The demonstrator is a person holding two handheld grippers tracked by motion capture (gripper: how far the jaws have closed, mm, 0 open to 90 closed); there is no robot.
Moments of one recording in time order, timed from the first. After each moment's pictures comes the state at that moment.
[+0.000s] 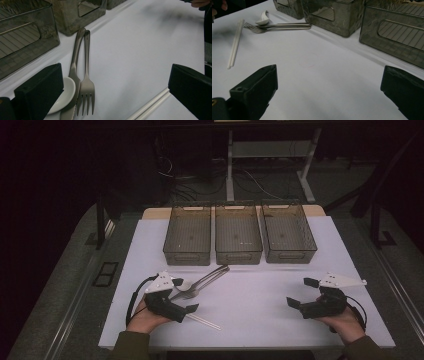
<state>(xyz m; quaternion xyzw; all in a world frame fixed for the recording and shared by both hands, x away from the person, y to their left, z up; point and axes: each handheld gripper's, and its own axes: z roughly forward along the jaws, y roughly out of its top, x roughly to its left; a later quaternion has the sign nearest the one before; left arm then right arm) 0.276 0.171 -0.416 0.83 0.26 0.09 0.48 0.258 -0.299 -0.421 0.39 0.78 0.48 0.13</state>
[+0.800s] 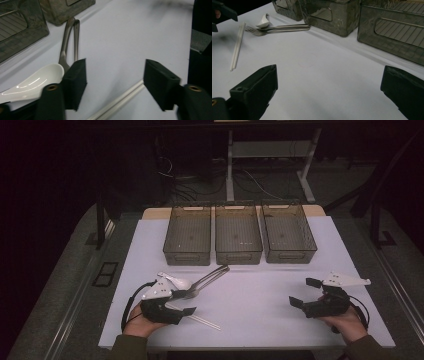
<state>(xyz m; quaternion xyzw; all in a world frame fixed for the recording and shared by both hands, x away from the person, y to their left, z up) 0.258 0.179 -0.414 0.85 0.24 0.07 0.46 0.259 -0.306 -0.422 0.40 0.77 0.49 0.12</state>
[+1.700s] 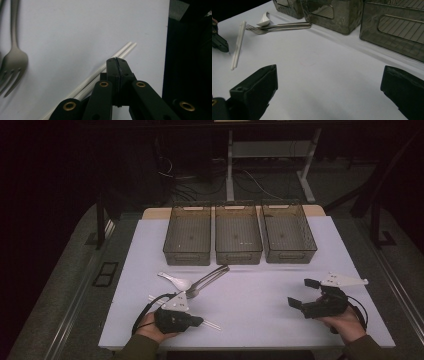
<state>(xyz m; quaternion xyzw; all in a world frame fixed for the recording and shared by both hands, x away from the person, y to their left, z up) 0.249 0.144 -0.440 0.91 0.17 0.00 0.39 0.259 -0.303 -0.423 0.40 0.77 0.48 0.12</state>
